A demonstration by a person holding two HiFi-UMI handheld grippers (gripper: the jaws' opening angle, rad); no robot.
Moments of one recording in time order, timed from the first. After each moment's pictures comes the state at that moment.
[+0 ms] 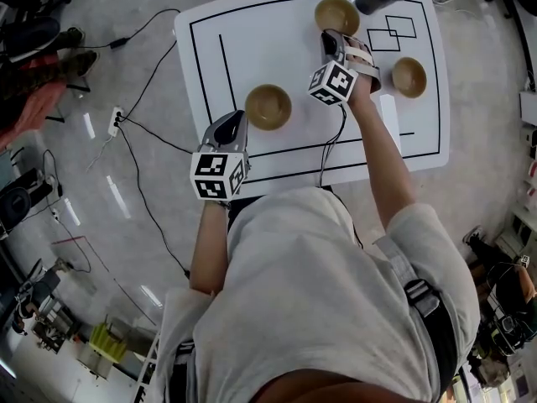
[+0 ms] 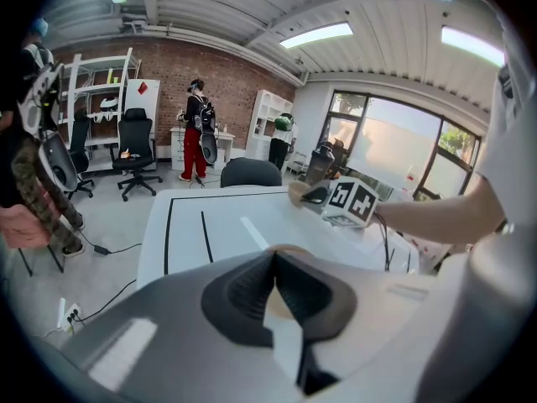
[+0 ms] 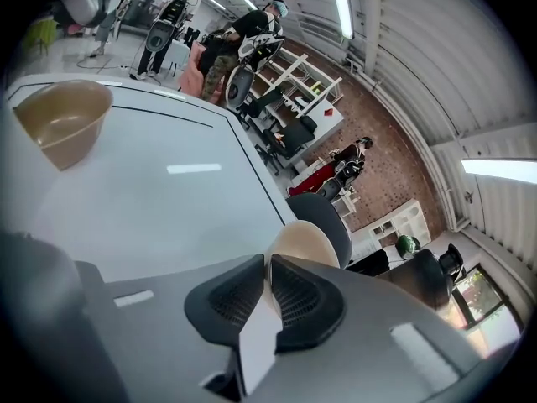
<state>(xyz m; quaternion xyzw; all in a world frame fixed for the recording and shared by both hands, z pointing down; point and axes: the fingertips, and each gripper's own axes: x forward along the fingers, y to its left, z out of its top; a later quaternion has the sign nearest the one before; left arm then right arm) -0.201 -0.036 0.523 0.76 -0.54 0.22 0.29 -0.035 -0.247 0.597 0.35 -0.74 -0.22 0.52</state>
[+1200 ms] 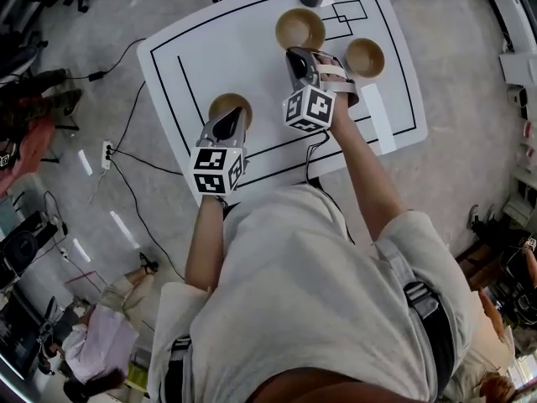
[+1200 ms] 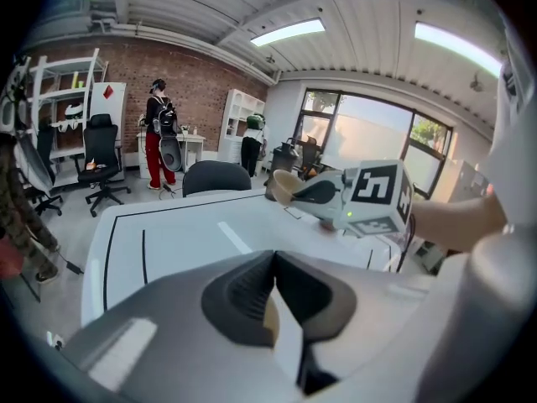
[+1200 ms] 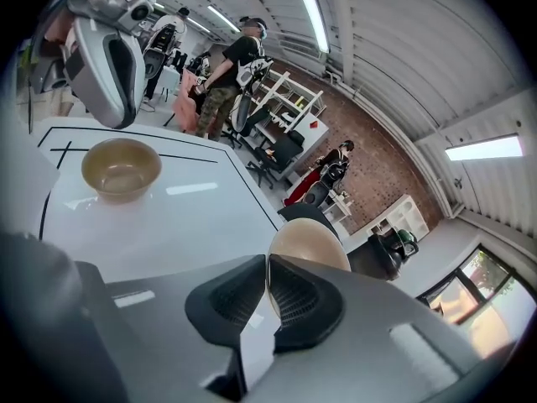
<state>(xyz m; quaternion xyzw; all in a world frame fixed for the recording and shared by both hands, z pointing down) -0.102 -0.057 0.512 0.81 -0.47 0.23 0.26 0.007 -0.178 0.535 0.37 -0.78 -0.20 0.46</state>
